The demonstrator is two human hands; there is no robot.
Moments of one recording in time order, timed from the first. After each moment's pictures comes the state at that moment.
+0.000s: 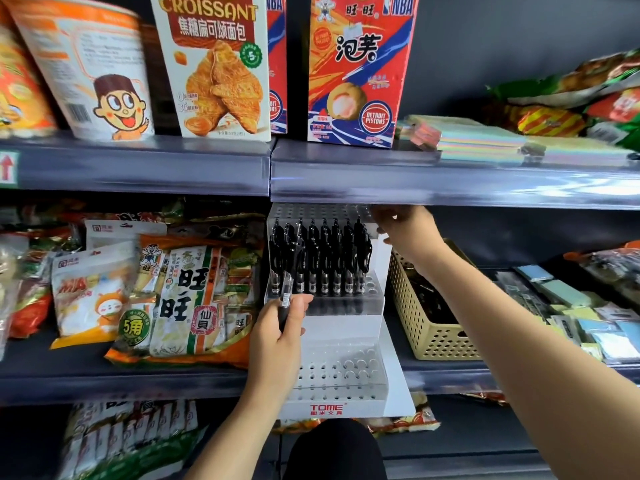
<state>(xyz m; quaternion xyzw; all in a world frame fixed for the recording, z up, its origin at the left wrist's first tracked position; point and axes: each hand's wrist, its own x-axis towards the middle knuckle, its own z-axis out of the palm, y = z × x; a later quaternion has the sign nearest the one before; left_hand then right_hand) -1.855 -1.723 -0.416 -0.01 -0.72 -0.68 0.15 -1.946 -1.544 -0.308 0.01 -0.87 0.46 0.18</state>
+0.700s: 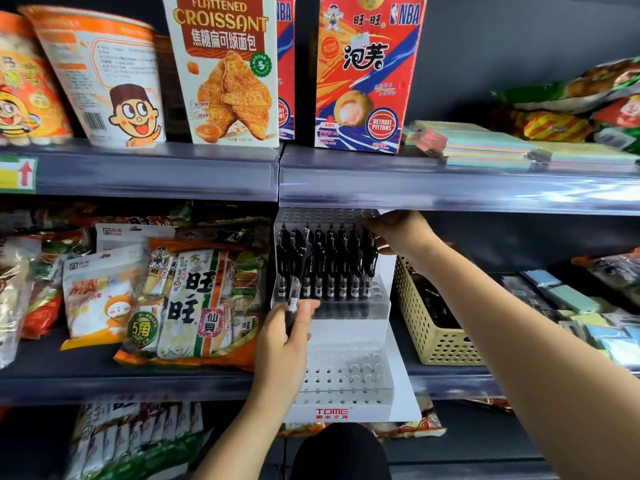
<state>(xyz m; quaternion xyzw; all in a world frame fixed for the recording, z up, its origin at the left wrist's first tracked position) -1.851 -1.725 -0.413 0.00 -0.74 -0.66 0.14 -1.967 -1.548 -0.314 -0.03 -0.84 0.53 0.08</state>
